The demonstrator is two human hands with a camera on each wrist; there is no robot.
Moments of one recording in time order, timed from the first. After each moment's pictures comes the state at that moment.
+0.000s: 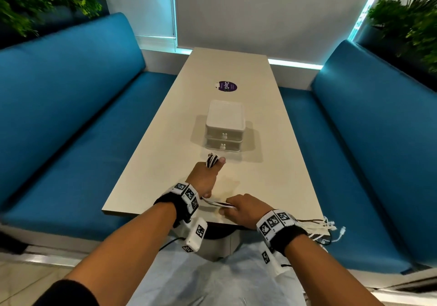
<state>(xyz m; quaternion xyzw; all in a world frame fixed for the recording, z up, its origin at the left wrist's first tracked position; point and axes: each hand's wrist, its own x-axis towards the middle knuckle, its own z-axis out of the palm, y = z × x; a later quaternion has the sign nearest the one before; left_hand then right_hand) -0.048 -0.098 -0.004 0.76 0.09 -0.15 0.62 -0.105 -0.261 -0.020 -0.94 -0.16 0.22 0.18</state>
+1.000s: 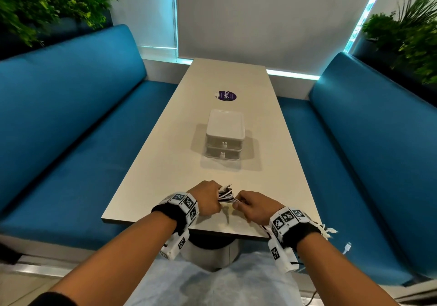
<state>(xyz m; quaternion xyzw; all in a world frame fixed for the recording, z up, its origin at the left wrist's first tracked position) -0.059 -0.094 0.003 0.94 -0.19 -0.18 0.20 -0.089 -0.286 0.003 -0.94 -0.14 0.20 0.24</state>
